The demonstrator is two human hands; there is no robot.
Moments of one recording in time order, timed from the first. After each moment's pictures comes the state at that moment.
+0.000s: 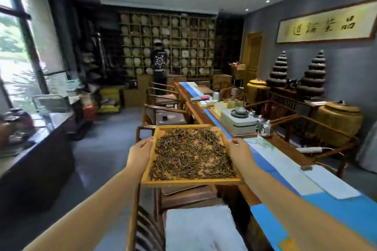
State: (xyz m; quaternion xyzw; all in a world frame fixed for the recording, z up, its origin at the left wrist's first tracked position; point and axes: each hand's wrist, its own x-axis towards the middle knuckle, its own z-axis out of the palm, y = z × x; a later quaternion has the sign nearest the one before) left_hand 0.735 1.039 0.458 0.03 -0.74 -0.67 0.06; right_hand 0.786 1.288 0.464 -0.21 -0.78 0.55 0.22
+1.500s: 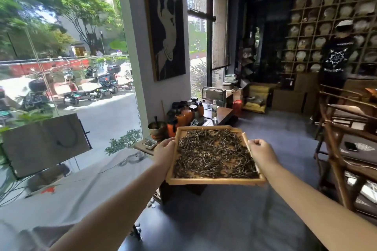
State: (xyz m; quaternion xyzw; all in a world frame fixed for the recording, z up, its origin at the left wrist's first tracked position) left_hand 0.515 0.431 0.446 0.30 -0.69 -0.61 0.26; right_hand 0.385 0.645 0.445 0.07 -0.83 0.55 0.00
